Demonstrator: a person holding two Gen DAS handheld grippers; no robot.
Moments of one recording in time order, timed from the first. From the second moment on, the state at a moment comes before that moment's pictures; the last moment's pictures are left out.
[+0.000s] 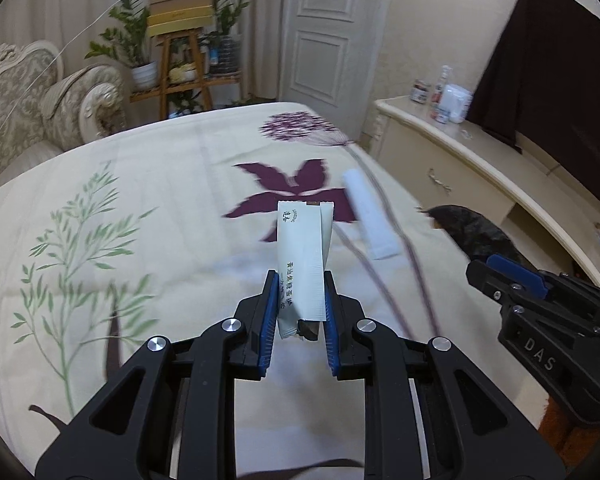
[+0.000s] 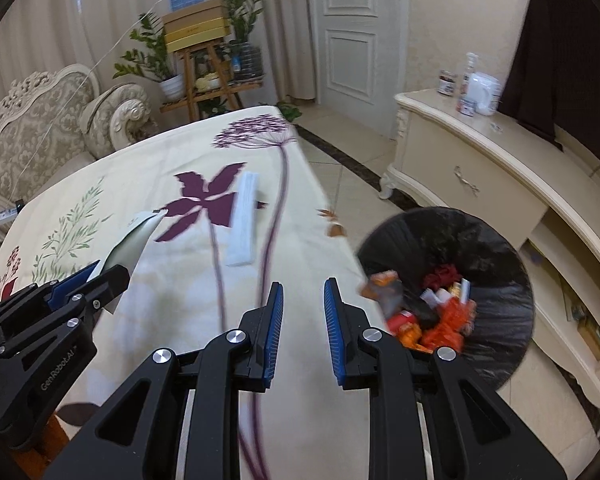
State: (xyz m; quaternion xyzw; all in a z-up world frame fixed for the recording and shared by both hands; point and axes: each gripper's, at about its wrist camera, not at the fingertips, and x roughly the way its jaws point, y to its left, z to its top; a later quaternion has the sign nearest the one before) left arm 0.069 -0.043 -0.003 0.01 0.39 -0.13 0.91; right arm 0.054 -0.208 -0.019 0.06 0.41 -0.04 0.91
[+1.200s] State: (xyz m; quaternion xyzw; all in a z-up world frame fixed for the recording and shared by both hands) left arm 0.085 -0.051 0.003 0.02 0.37 -0.13 0.92; right arm 0.056 -0.257 -0.017 0.09 0.40 -0.06 0.91
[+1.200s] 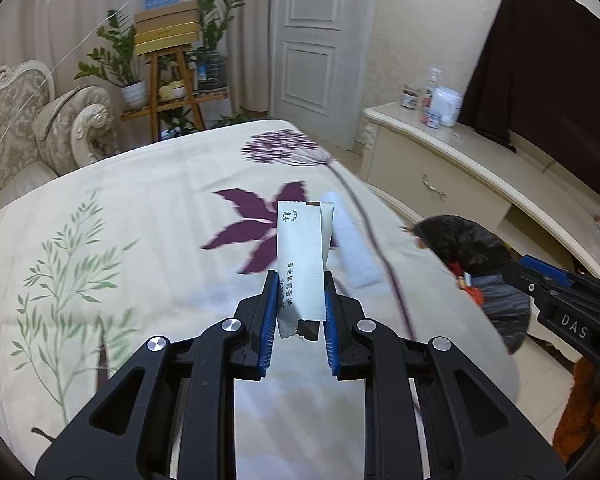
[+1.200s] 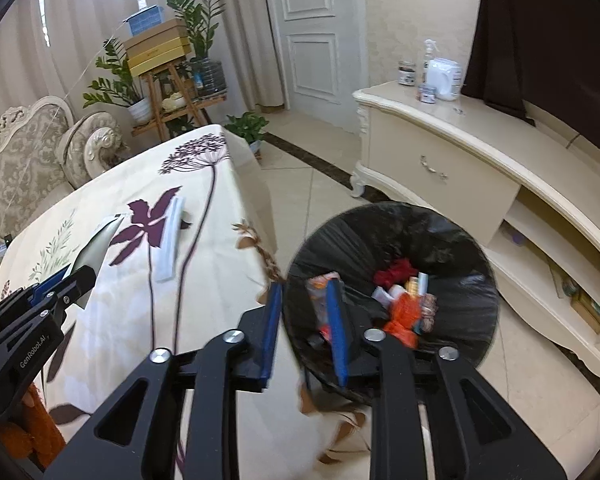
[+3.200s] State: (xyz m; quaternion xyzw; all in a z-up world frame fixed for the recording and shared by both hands) left arm 0.079 -0.091 -0.003 0.03 0.38 -0.16 0.91; right arm 0.068 -0.255 -0.023 0.06 0.41 -0.08 0.91
